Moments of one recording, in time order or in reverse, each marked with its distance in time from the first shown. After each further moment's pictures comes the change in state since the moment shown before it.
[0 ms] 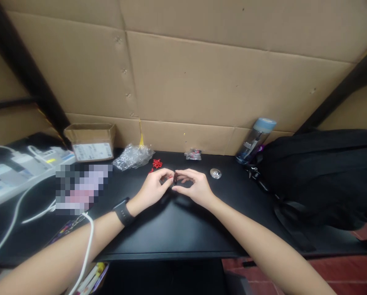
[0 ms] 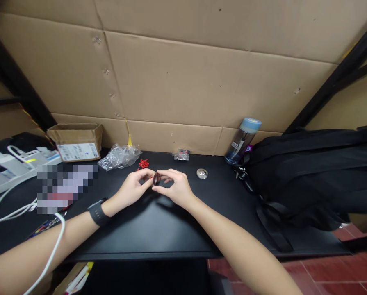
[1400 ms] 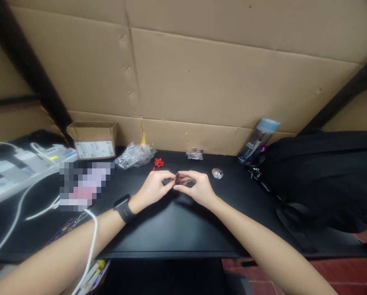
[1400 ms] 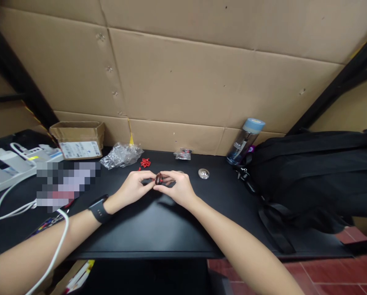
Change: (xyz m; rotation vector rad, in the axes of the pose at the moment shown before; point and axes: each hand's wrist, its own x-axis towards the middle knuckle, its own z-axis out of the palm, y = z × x) left_hand 0.001 0.007 -0.009 0.153 -0.085 0.088; right_hand -0.003 0.001 0.002 0.015 -0.017 0.091
